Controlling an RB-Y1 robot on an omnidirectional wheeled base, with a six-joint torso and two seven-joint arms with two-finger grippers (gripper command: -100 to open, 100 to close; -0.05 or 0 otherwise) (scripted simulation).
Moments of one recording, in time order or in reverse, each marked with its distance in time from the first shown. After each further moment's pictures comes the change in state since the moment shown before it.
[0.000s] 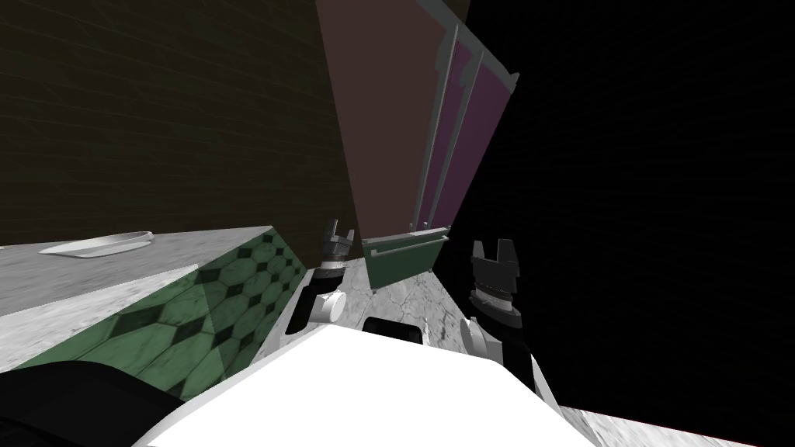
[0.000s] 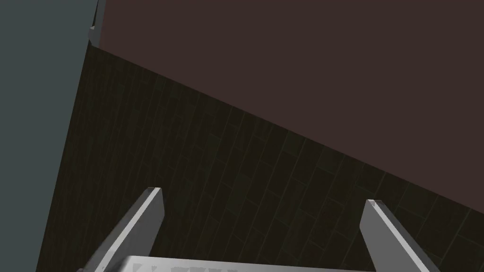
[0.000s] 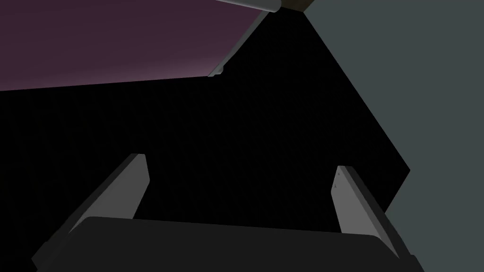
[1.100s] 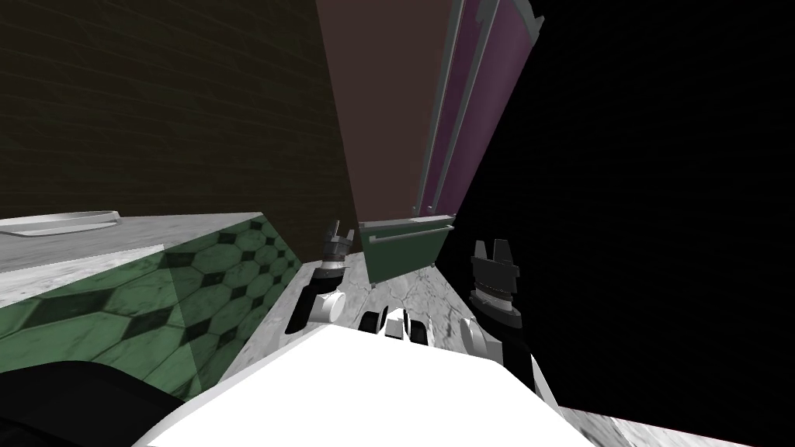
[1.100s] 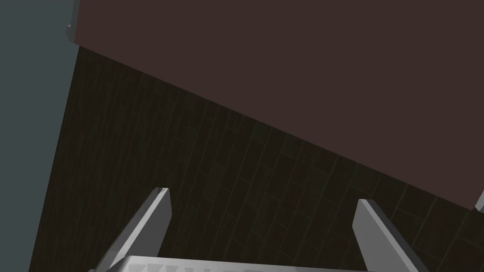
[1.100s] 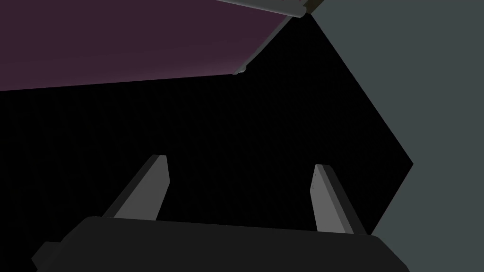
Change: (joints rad) left arm -0.003 0.018 0.002 0.007 0.001 -0.001 0.001; right arm 0.000 0.000 0.000 0.000 0.000 0.000 0.000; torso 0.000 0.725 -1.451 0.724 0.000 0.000
